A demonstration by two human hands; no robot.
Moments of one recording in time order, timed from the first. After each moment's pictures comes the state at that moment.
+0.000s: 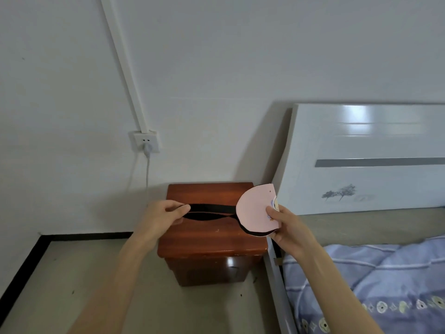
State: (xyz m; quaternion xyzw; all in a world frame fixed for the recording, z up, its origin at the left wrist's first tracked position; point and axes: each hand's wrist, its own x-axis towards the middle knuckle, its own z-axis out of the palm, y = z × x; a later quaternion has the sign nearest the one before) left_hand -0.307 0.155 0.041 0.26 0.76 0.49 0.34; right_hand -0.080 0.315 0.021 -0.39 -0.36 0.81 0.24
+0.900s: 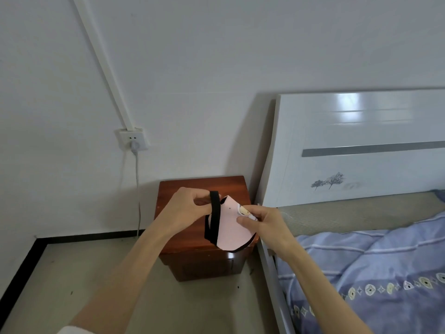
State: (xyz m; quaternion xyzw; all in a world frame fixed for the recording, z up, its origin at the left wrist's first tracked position) left_hand -0.242 0.197 0.062 0.48 0.72 0.40 0.31; right_hand -0.064 0.286 0.028 -0.36 -0.70 0.59 0.19
